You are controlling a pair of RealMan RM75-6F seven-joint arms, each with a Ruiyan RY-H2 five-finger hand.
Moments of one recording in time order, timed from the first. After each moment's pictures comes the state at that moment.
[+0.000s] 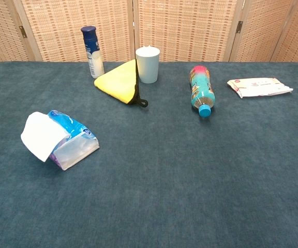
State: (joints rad) left arm -0.11 -1.18 0.02 -1.64 1.63 1.47 0.22; right arm 0.07 -1.25 -0.02 -1.56 -1.65 1.51 -0.26
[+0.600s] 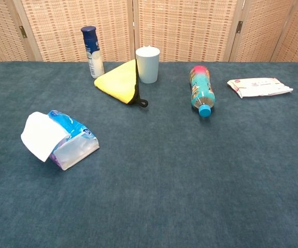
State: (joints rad) left arm -0.17 -1.22 0.01 -1.61 1.67 1.44 0.15; right arm 0.07 -1.24 -0.02 -1.56 -1.66 1.51 -0.25
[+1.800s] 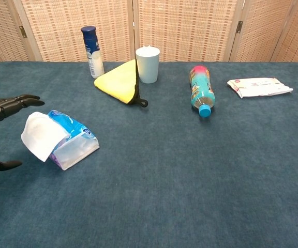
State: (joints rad) left arm -0.33 -1.50 -0.04 -1.43 1.57 1.26 0.14; right arm 0.08 -1.21 -0.02 -1.59 -1.68 1.50 -0.20
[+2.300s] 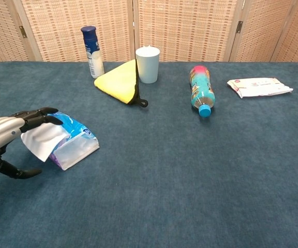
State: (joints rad) left arm -0.36 -1.62 -0.03 -1.30 1.56 1.23 0.09; right arm 0.08 -1.20 -0.02 -1.60 -1.67 1.50 -0.18
